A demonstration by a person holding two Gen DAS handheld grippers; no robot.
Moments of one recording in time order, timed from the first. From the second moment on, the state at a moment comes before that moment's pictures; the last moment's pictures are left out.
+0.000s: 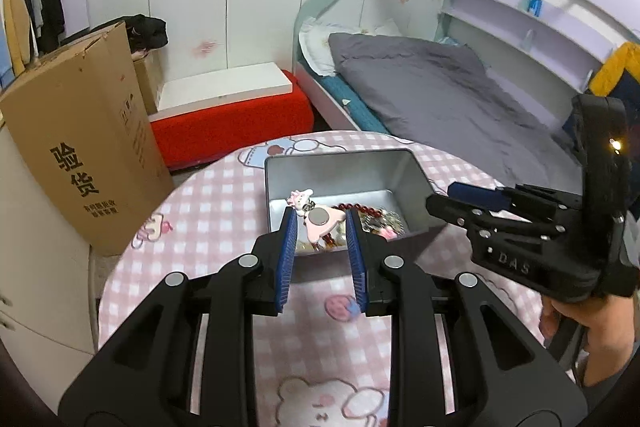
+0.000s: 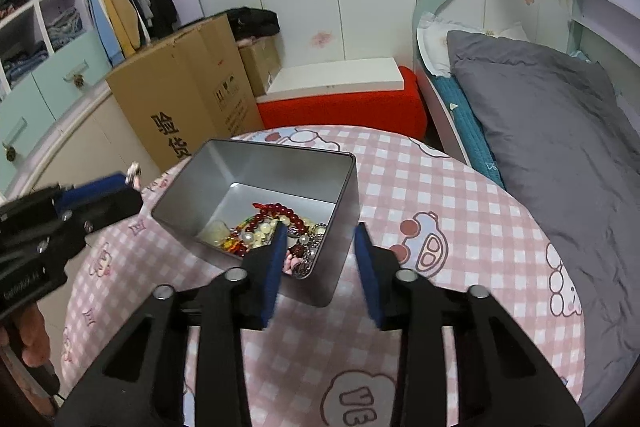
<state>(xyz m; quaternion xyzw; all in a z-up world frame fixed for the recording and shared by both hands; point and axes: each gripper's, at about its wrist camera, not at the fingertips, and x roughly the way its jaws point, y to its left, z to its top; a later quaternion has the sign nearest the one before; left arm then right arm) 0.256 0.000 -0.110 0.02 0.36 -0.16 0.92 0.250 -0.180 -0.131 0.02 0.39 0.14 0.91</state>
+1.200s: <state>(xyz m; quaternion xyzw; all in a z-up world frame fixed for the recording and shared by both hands) 0.298 -0.022 -0.125 0.02 0.39 -0.15 0.91 0.252 -0.174 -0.138 -0.01 0.40 0.14 0.91</state>
